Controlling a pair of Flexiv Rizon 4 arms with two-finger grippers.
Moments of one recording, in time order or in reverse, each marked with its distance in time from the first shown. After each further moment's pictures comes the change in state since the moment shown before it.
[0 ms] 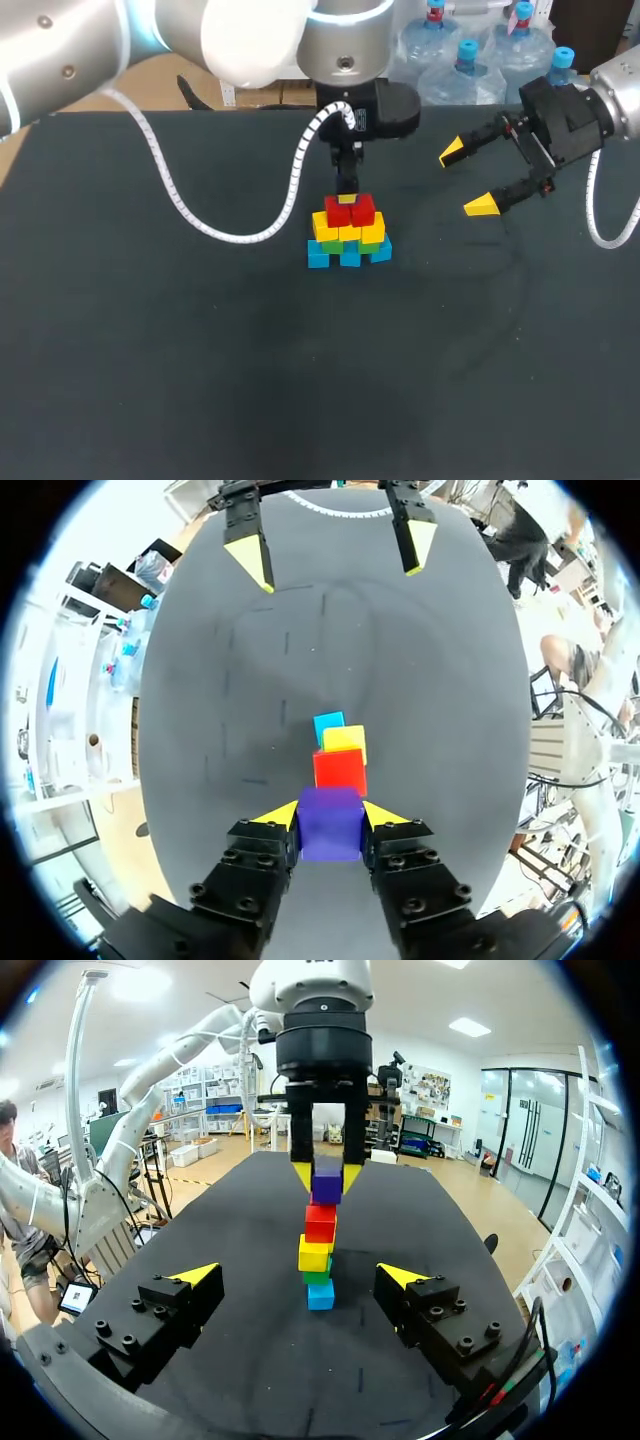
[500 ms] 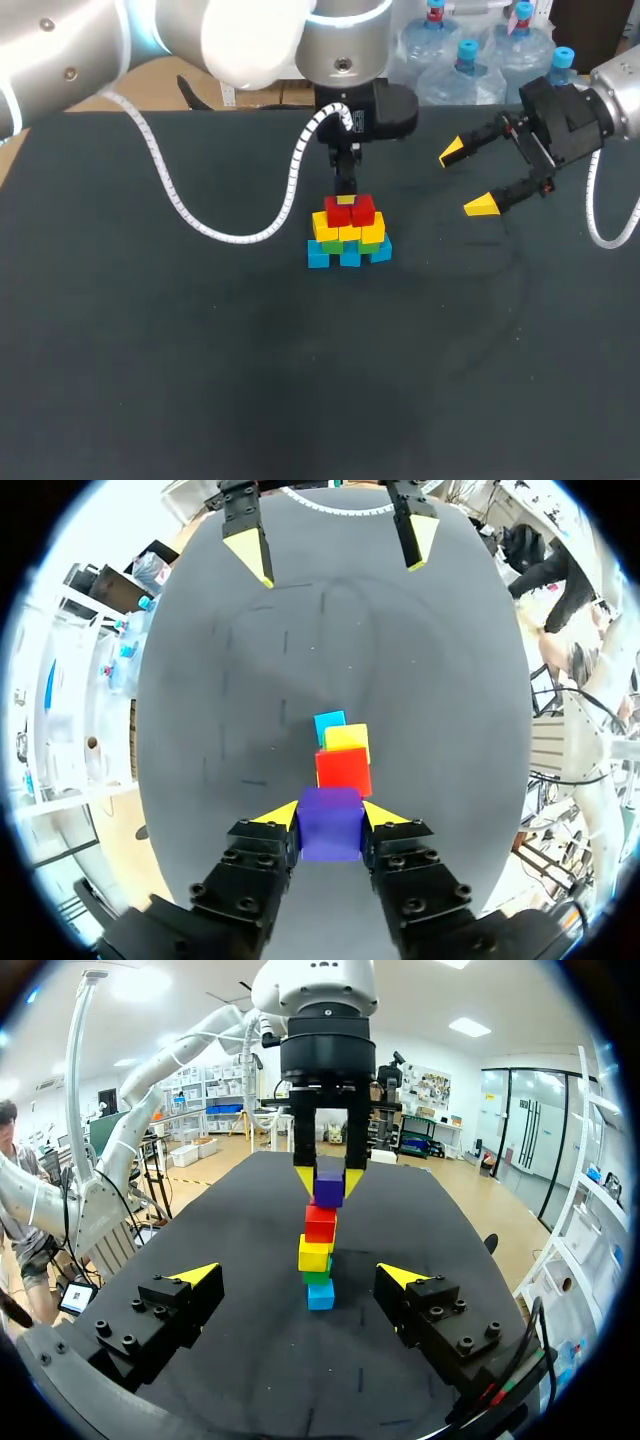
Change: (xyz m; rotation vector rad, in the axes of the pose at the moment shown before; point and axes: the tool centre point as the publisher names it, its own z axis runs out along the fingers) left arm 0.001 0.003 0.004 0.000 0.001 0.017; right arm 0.000 0.000 0.000 0.000 0.000 0.000
